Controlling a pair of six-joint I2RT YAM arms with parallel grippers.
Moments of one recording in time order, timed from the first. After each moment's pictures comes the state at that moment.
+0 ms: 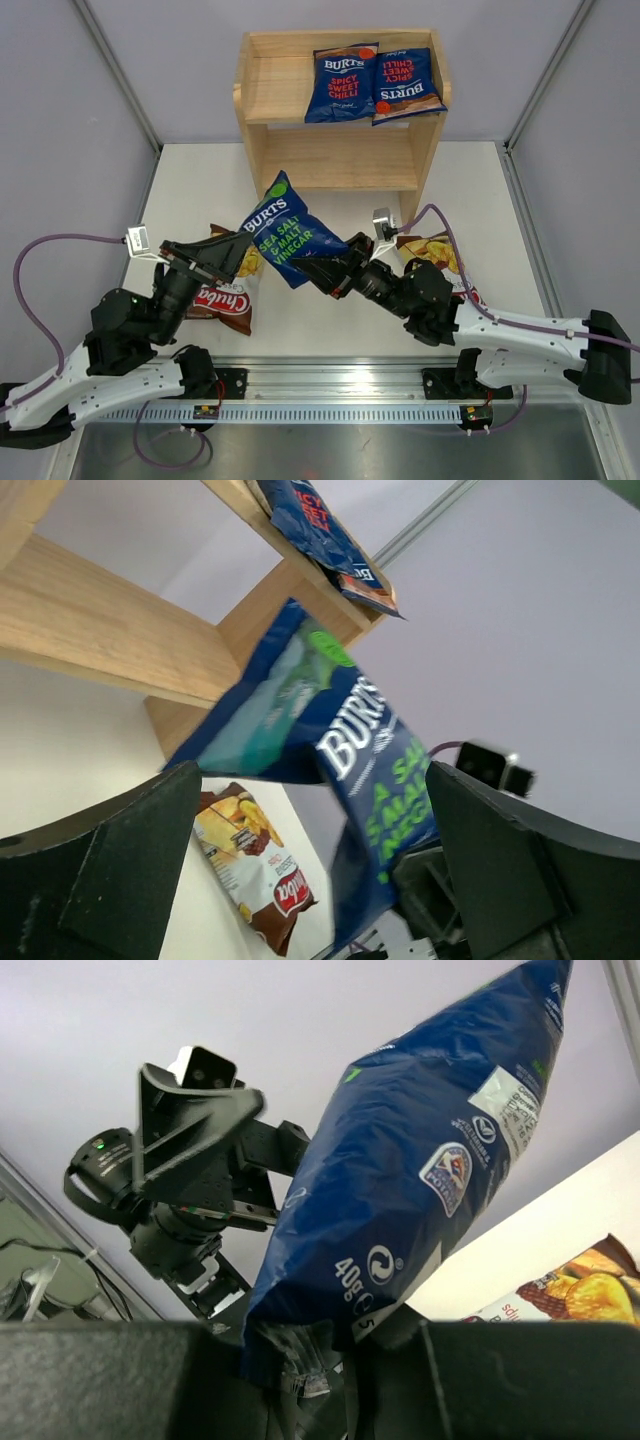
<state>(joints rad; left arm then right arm) -1.15 0.38 0.79 -0.09 -0.64 -0.71 1.20 1.10 0.71 0.82 0.09 0.59</state>
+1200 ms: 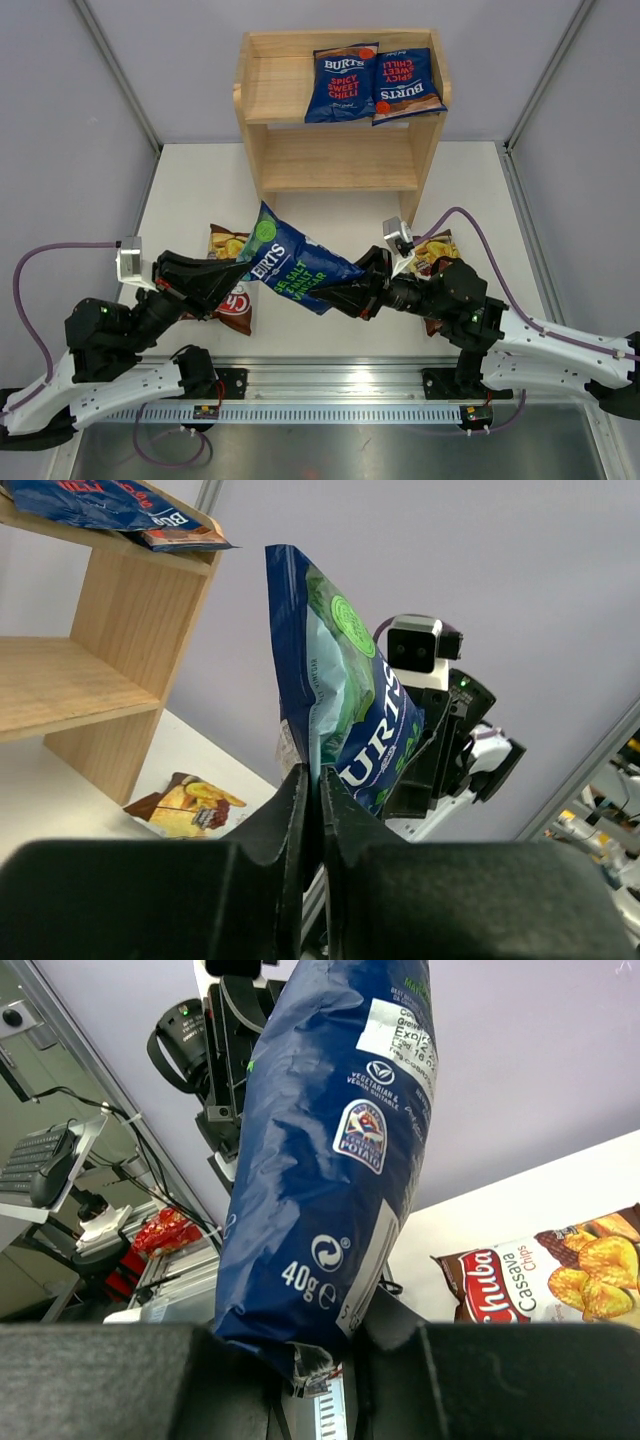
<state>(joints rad) -1.15 0.28 0.80 -0.08 -0.20 -0.46 1.20 0.86 0.79 0.37 -0.18 0.45</state>
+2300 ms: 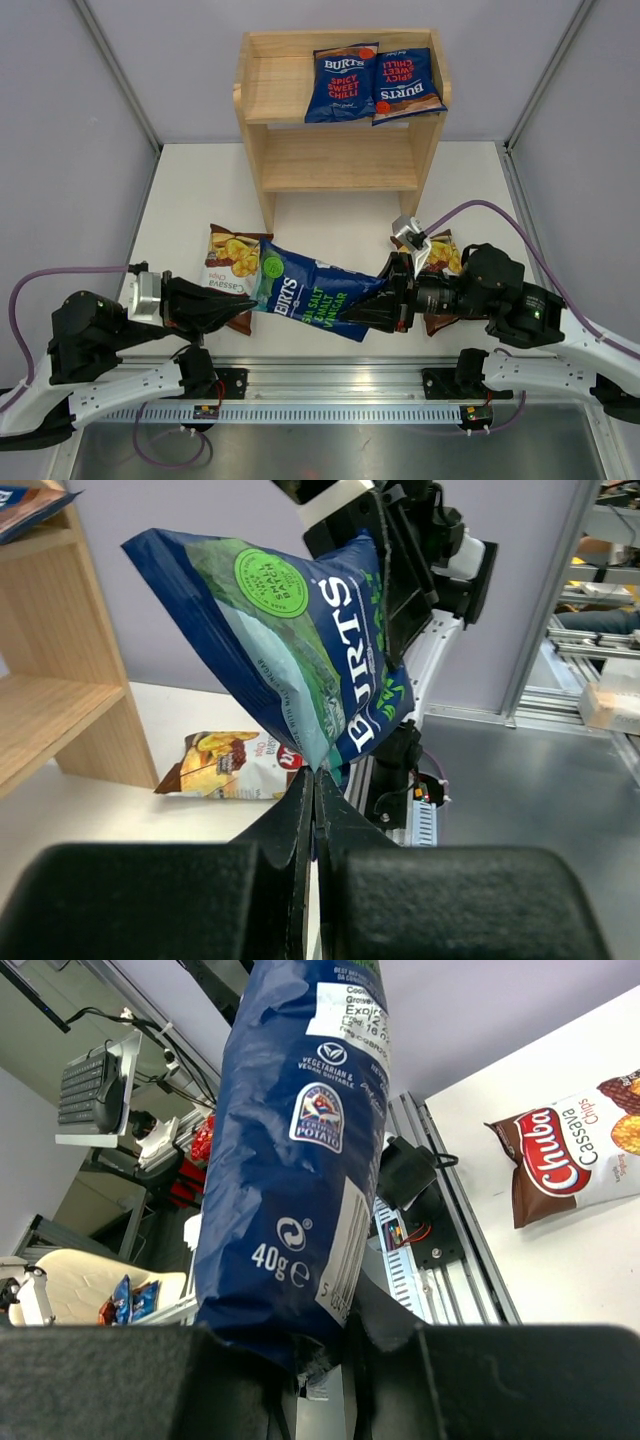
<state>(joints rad) -1.15 0.33 0.96 -0.38 0.21 -0.08 1.20 0.78 1.10 -0.30 -0.29 0.56</state>
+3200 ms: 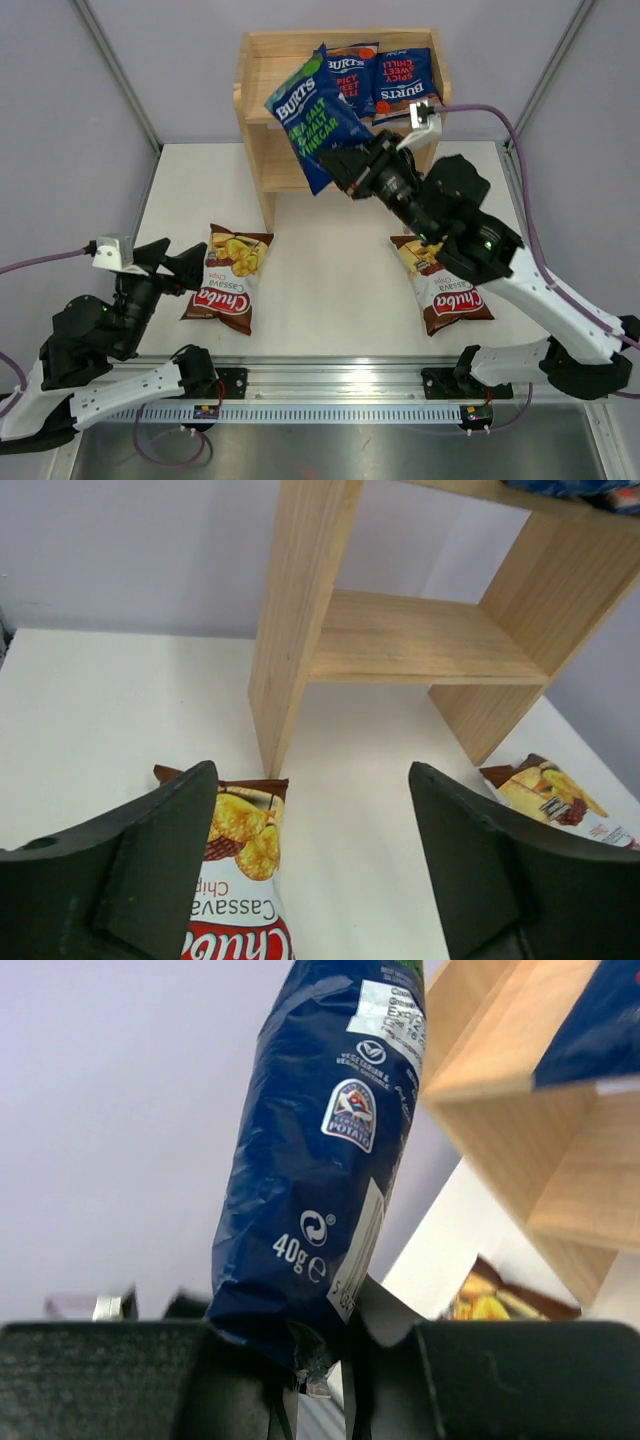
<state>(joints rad) -1.15 0.25 0.96 -0.59 -0.88 -0.17 1.05 1.18 1.57 -0.22 0.28 0.68</state>
